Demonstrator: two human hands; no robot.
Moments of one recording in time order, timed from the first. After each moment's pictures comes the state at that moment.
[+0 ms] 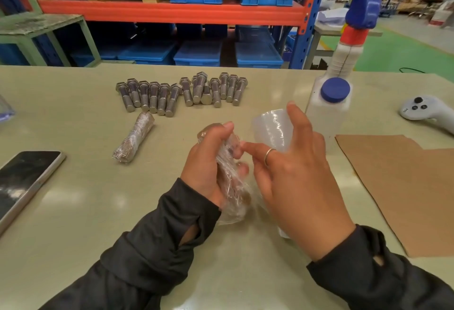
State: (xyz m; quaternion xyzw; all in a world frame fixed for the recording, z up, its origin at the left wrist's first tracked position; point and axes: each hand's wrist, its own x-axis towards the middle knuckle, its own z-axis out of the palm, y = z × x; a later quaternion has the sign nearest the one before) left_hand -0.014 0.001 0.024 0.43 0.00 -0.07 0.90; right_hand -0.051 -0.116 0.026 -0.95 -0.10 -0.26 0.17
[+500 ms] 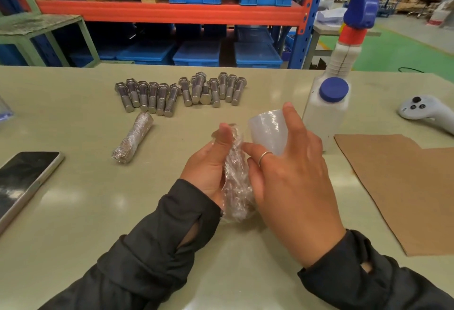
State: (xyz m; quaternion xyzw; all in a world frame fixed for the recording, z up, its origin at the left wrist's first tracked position) left_hand -0.019 0.002 0.019 0.45 0.04 -0.14 0.88; right_hand -0.055 -0.109 0.024 -0.95 -0.08 -0.28 0.13
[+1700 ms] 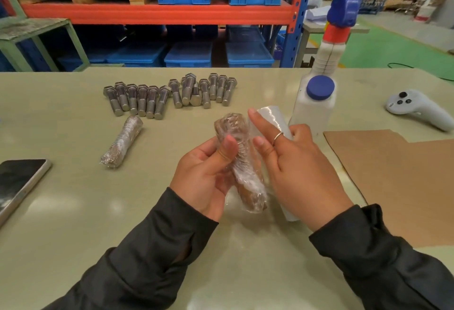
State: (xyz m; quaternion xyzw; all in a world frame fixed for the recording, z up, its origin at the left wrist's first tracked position) left_hand -0.028 -0.002 0.021 0.45 -0.05 -0.09 0.89; right_hand -0.037 -0.141 0.031 -0.96 -0.07 -0.13 0.21
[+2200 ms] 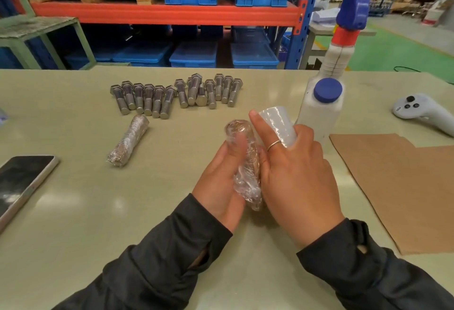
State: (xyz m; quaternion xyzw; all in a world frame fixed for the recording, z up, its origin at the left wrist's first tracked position) left_hand -0.033 -0.019 0.017 0.41 -0.05 -0.16 0.90; right_hand -0.042 -0.125 0.021 -0.97 -0.05 -0.21 0.11
